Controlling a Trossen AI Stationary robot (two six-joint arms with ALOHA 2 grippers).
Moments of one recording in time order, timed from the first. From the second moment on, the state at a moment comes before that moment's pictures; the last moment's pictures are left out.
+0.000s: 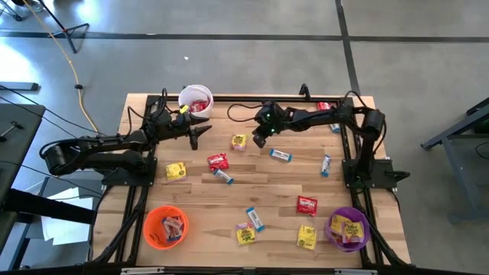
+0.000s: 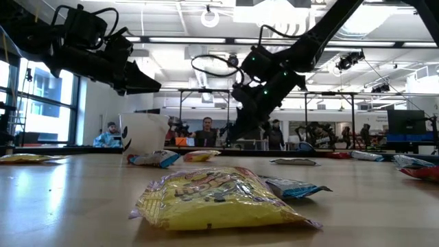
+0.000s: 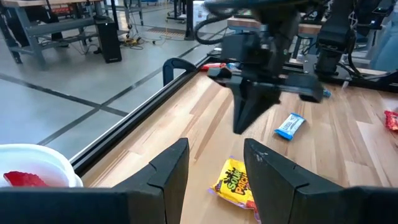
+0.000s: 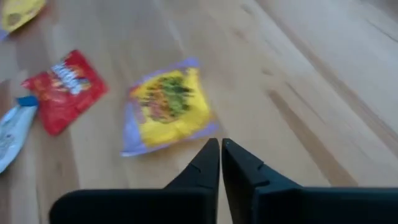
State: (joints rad) left arm 0.59 0.99 0.24 0.55 0.20 0.03; right arm -0.41 1.87 1.07 0.00 -0.19 0.17
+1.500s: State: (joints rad) left arm 0.57 0.99 0.24 0.55 0.20 0.04; right arm -0.25 2.03 1.07 0.26 -0.01 -0.14
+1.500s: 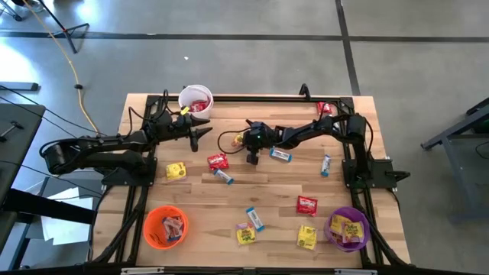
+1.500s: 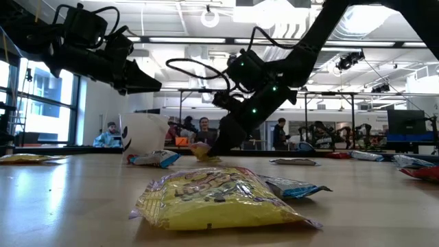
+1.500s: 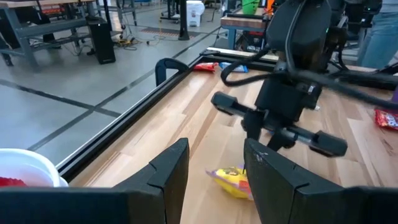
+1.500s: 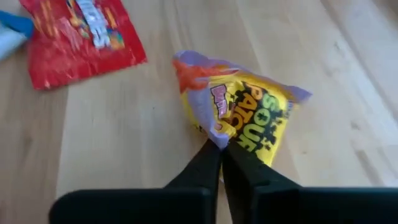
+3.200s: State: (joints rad) left arm 0.57 0.99 0.24 0.62 0.20 0.08; right arm 0.86 1.32 1.07 -1.18 -0.30 1.91
